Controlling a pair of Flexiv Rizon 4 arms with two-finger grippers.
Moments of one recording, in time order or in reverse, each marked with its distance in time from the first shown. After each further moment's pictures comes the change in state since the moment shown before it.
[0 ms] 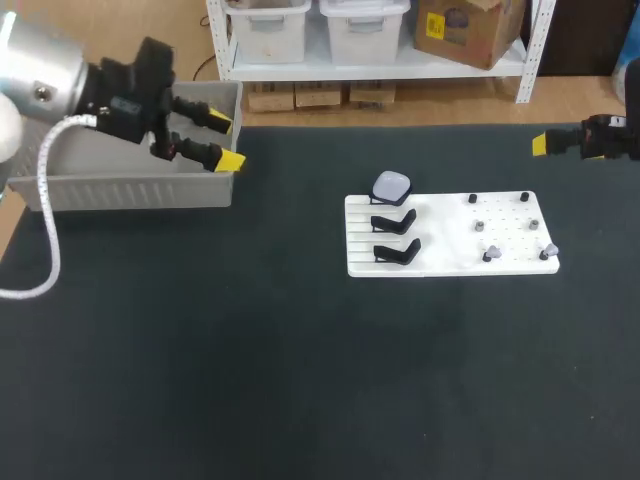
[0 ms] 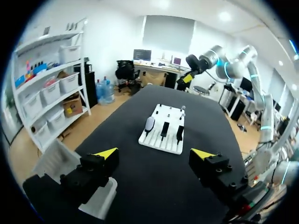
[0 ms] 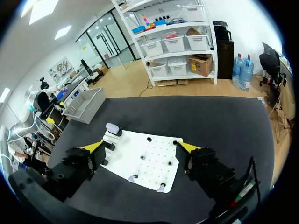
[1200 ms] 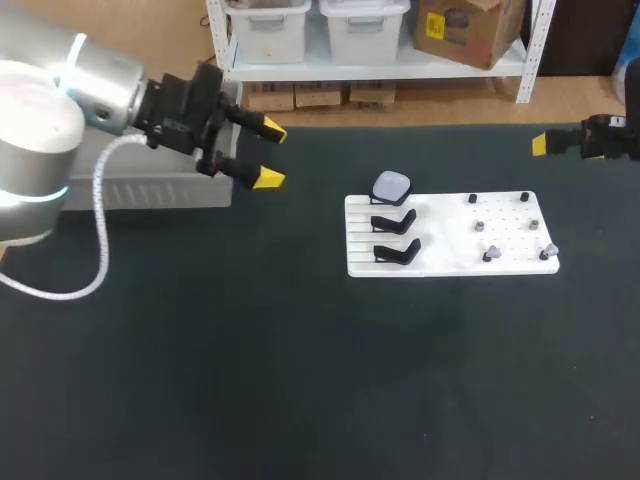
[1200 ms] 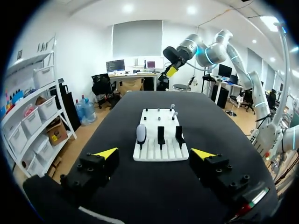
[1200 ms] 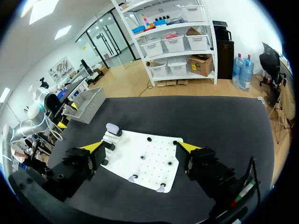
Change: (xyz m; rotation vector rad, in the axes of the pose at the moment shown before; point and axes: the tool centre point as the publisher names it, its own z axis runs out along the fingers) left arm -0.002 0.010 0.074 0.157 -0.093 0.217; right arm 0.000 0.000 0.000 0.000 0.000 0.000
